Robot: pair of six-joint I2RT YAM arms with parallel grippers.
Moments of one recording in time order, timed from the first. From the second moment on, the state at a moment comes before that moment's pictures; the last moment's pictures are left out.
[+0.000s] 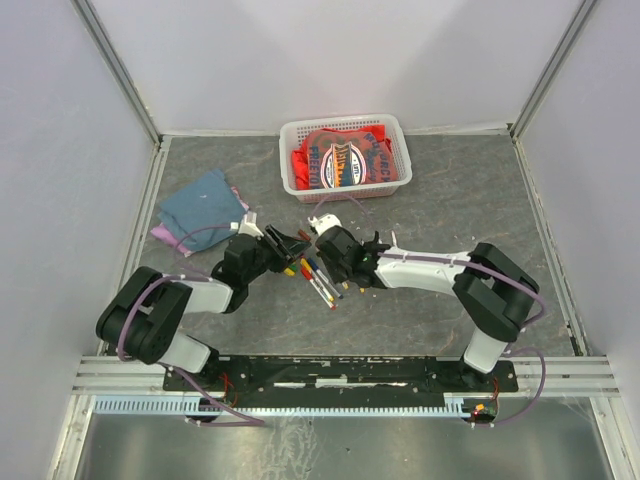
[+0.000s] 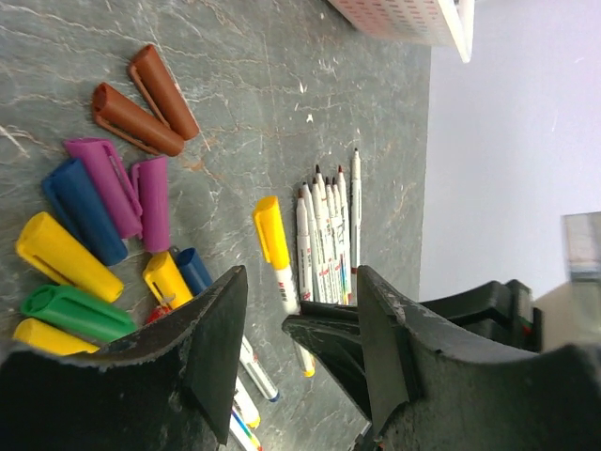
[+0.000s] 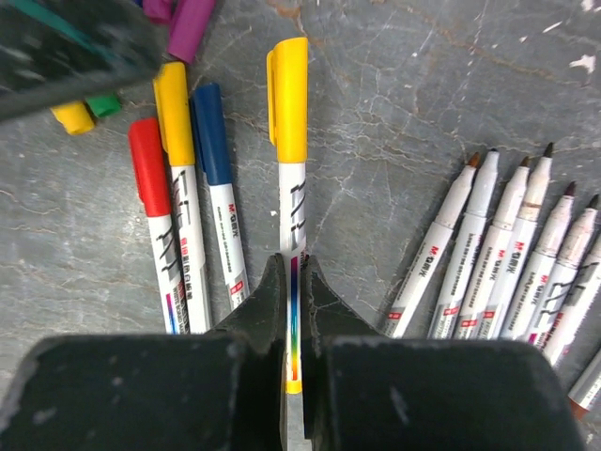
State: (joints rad) left arm -0.44 1.45 0.33 0.78 0.21 -1.12; right arm 0.95 1.74 1.02 -0.18 0.29 0.29
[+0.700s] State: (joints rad) left arm -0.49 1.57 0.39 0.89 0.27 -1.15; right arm 0.95 1.57 0.96 -0.16 0.19 0.31
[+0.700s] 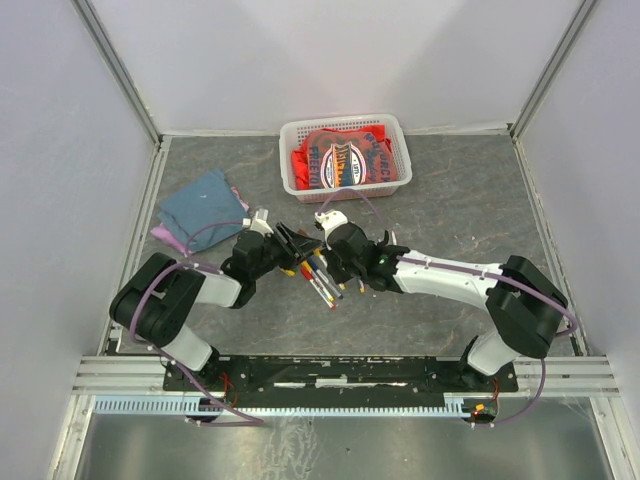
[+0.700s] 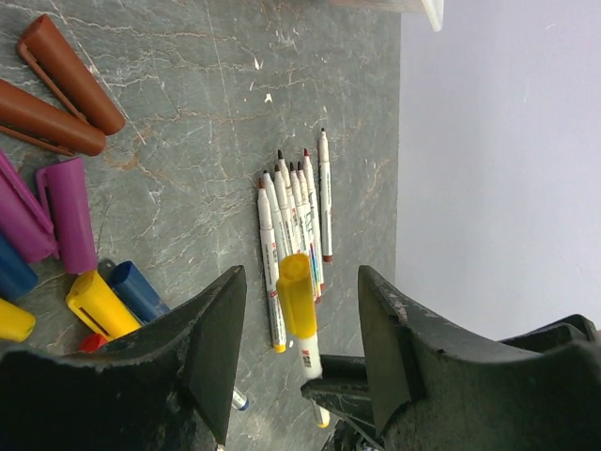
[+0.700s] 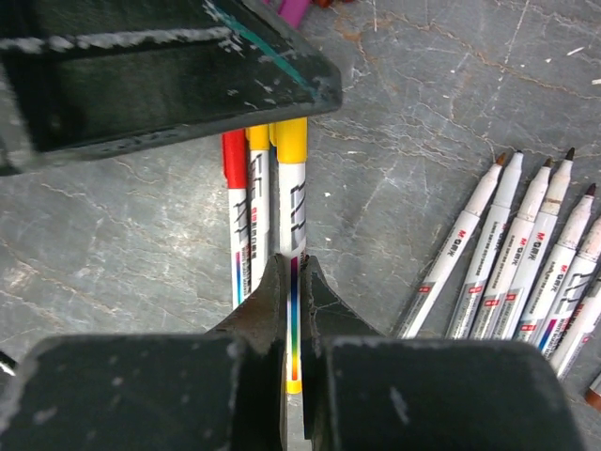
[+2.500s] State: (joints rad) left arm -0.49 1.67 0.35 1.27 0.37 -1.23; right arm 0.87 1.53 0.97 -0.13 -0.06 0.40
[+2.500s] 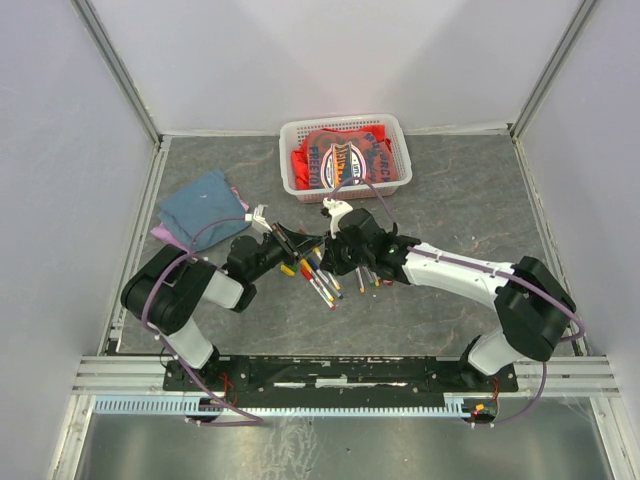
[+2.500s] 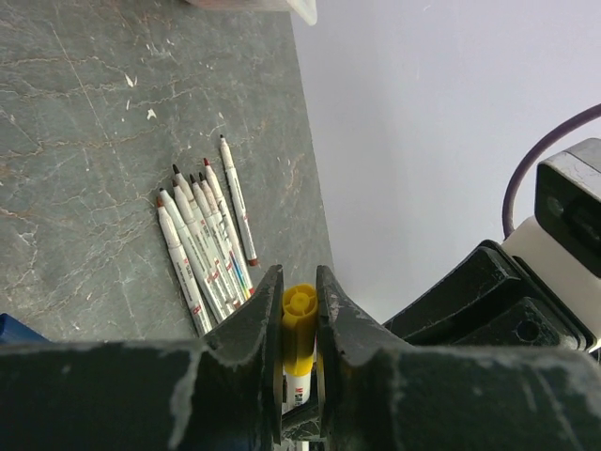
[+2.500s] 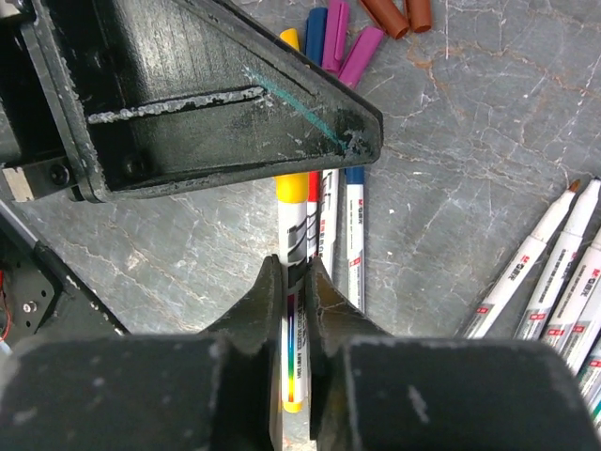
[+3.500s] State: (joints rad) left arm -0.55 1.54 0.54 0.77 0.07 -1.15; right arm 0.91 1.55 0.94 0.00 0.22 0.25
